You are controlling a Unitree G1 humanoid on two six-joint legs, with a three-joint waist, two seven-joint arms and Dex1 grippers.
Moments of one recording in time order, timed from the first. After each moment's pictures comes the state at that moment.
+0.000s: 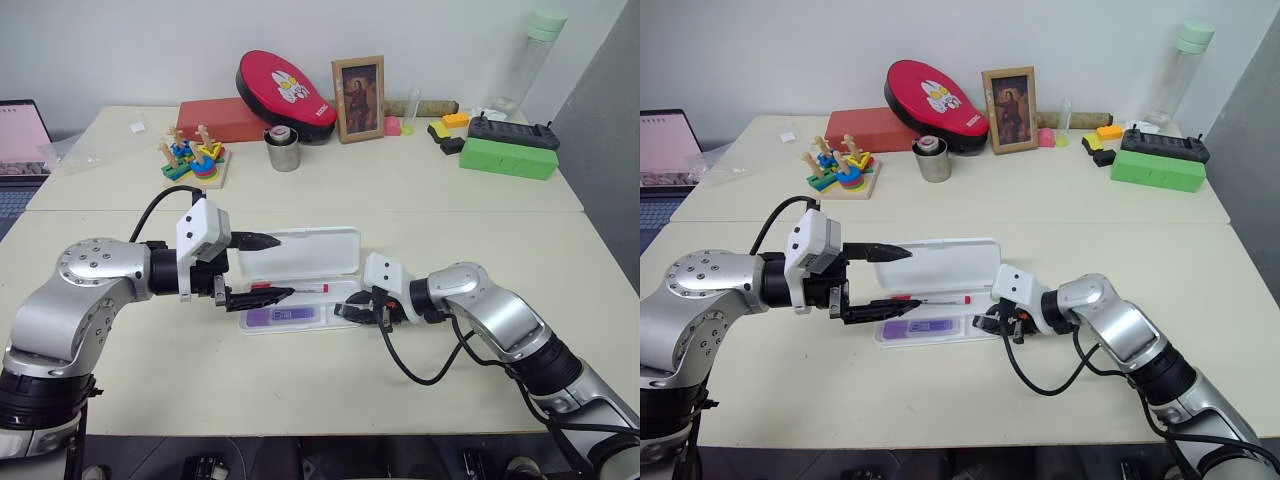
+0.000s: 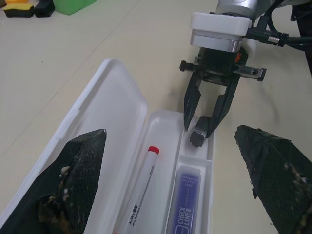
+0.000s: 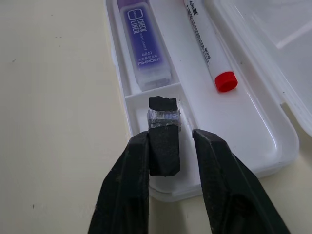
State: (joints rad) left arm -0.35 0.90 0.10 -0.32 -0.57 0.58 -1.13; right arm -0.58 -0.54 0.49 -0.19 0.20 0.69 0.96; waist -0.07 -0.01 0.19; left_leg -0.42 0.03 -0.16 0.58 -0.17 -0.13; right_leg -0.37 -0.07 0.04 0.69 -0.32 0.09
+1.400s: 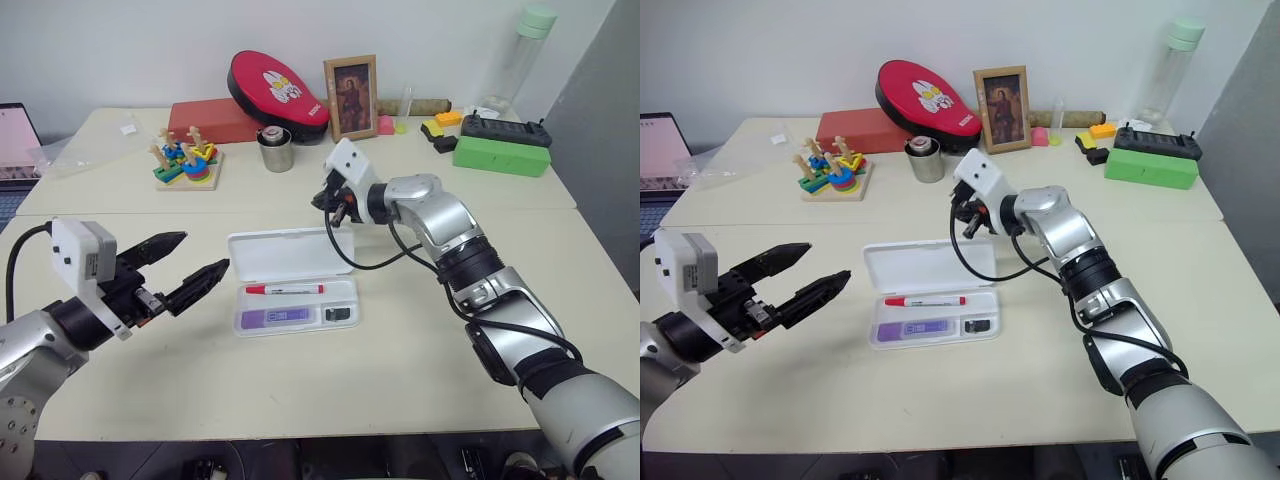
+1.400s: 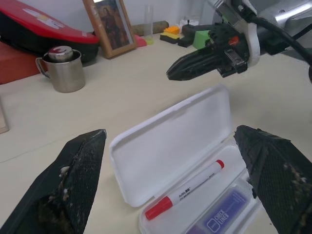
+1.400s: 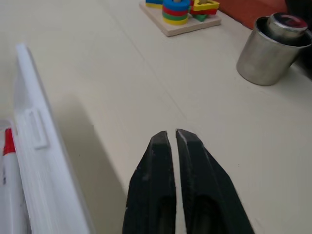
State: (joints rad) left arm 0.11 0.74 0.67 -0.66 -0.89 0.75 -0.65; right arm -1.12 -0.19 0.35 0.58 0.08 0.45 0.85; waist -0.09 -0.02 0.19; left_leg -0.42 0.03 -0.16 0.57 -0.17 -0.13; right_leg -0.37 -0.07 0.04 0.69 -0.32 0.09
